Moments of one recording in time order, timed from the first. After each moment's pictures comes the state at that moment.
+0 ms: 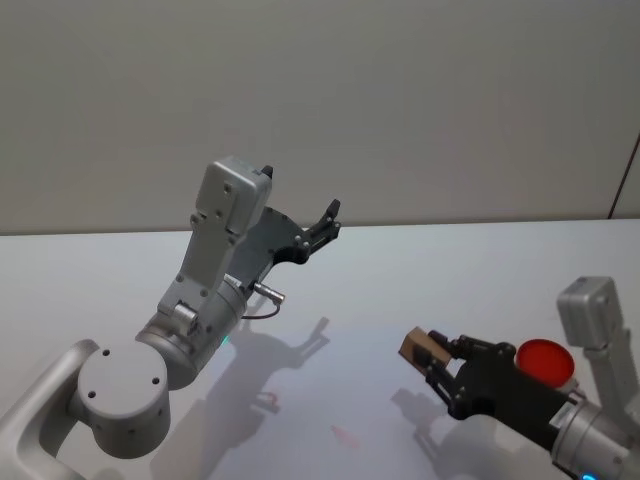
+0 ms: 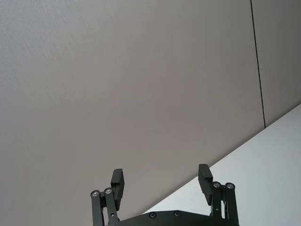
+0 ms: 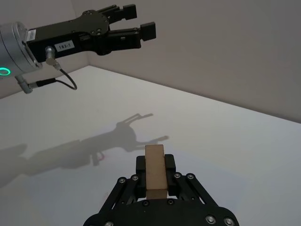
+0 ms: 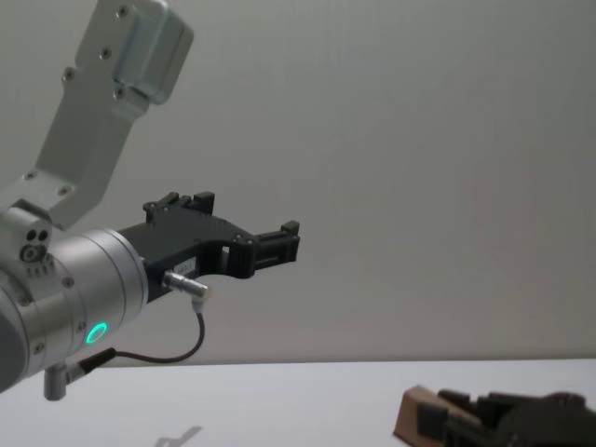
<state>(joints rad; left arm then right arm) -0.24 0.38 0.45 -1.63 -0.20 0.01 -0.01 -0.07 0.38 -0.31 -1.71 0.34 0.10 0.46</state>
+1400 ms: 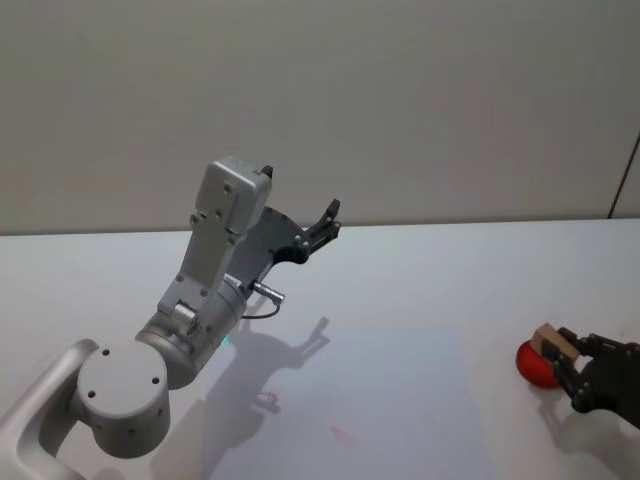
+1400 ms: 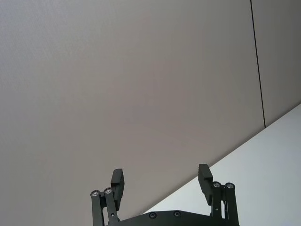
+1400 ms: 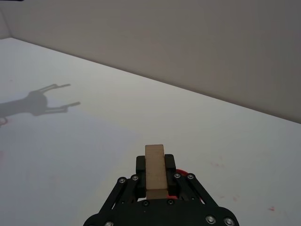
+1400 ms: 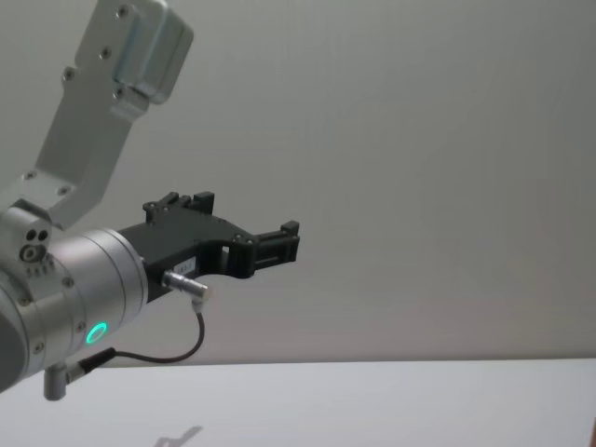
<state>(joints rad) -0.24 0.38 0.45 -1.63 -0.20 0.01 -0.01 -0.13 0.54 -0.18 -1.63 0.37 0.00 0.39</state>
